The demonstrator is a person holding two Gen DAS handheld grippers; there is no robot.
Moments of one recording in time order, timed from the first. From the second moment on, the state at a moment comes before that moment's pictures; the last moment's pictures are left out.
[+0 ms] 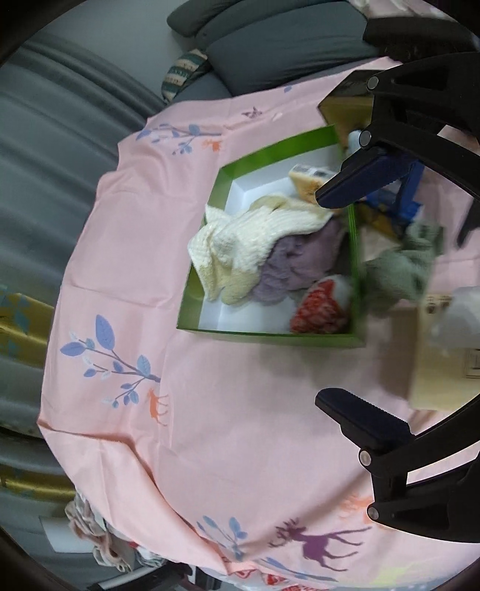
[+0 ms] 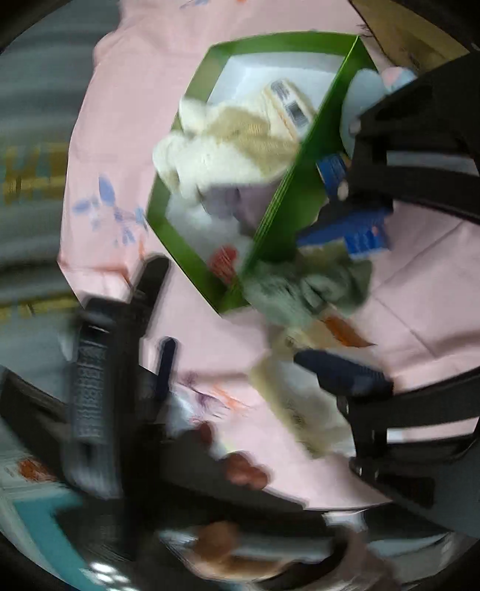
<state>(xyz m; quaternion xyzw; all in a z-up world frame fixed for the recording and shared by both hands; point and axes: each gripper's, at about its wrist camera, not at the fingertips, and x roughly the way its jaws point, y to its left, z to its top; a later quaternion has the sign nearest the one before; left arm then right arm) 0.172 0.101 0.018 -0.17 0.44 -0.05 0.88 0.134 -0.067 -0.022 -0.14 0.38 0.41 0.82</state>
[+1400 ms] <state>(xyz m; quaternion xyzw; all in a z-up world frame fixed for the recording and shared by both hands) 0.074 -0.056 -0.065 -0.06 0.53 -0.16 0.83 0.046 -0.178 -0.076 -0.03 0.44 0.35 0.83</state>
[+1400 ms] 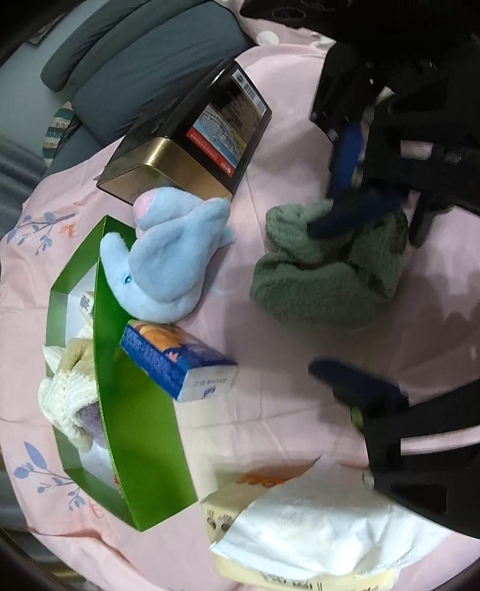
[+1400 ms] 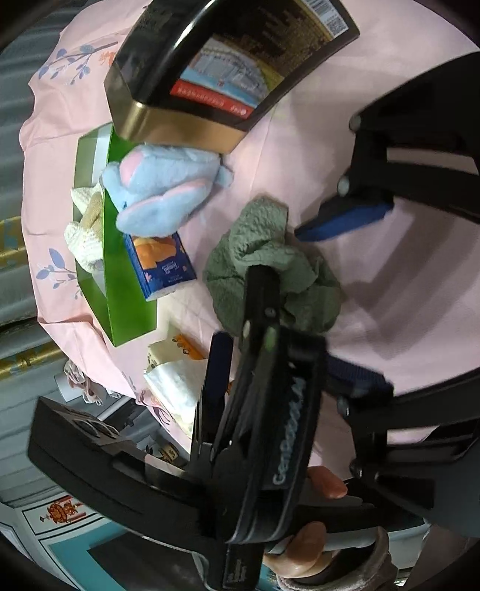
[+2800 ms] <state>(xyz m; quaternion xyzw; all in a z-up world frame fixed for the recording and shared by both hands) 0.228 0.011 0.033 -0.10 0.43 -0.10 0.89 0.226 -0.097 0.009 -0.06 0.38 0.29 0.88</state>
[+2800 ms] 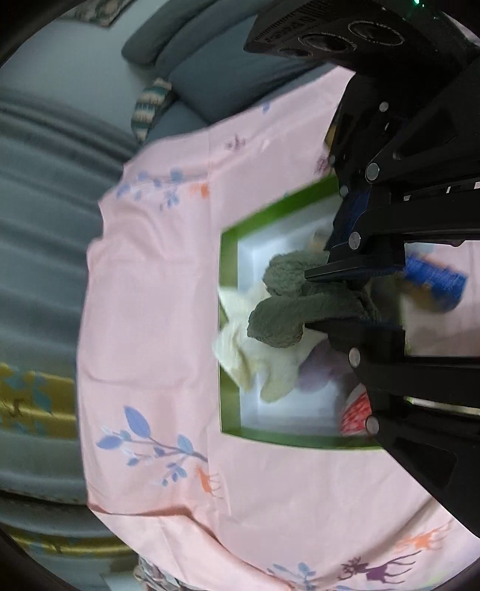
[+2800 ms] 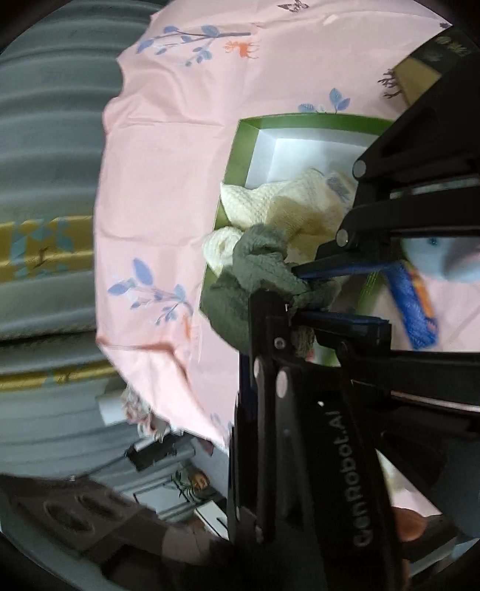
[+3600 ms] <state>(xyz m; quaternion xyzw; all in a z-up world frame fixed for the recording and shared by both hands) 0.158 0.040 0.017 -0.12 0.44 -0.06 0.89 0.131 -0.172 0.036 -0.07 0.34 0.26 0.90</state>
